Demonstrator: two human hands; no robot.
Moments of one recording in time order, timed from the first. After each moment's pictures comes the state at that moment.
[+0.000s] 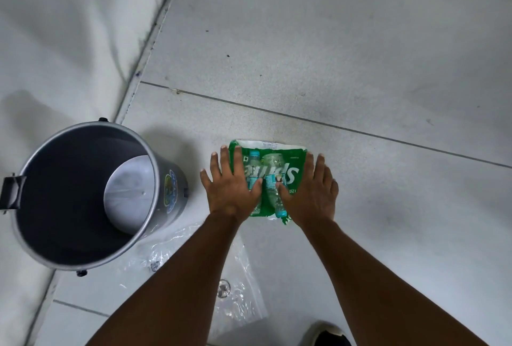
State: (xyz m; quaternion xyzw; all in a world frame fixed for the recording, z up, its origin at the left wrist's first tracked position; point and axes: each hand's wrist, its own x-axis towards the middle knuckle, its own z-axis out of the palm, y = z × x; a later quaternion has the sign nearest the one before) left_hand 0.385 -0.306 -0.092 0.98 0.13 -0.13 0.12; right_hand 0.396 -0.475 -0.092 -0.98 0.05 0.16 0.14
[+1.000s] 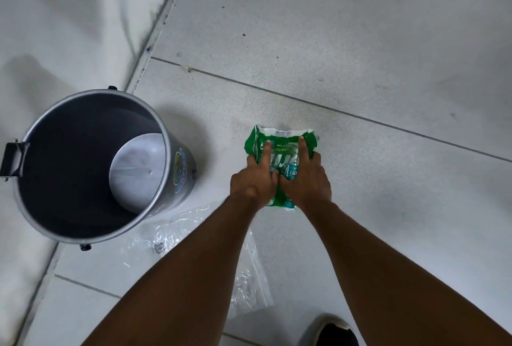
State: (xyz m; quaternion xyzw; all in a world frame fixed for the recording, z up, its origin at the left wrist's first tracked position) left_hand 0.384 -0.319 -0.112 0.93 0.11 -0.29 0.21; right_hand 0.402 -0.449 -0.119 -0.95 0.03 0.23 0.21
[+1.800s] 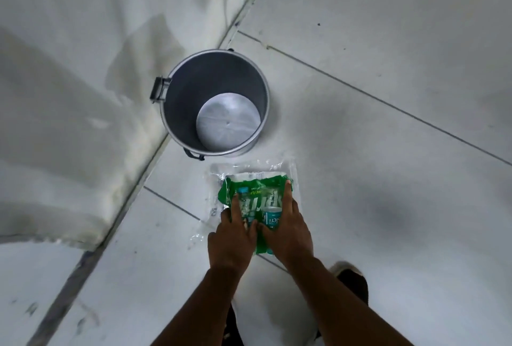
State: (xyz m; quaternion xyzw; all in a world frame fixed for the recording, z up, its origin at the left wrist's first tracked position) left_hand 0.111 -0.246 -0.006 0.88 0.35 -0.23 0.24; right_hand 0.172 -0.356 -0.018 -0.90 -0.03 0.33 0.29
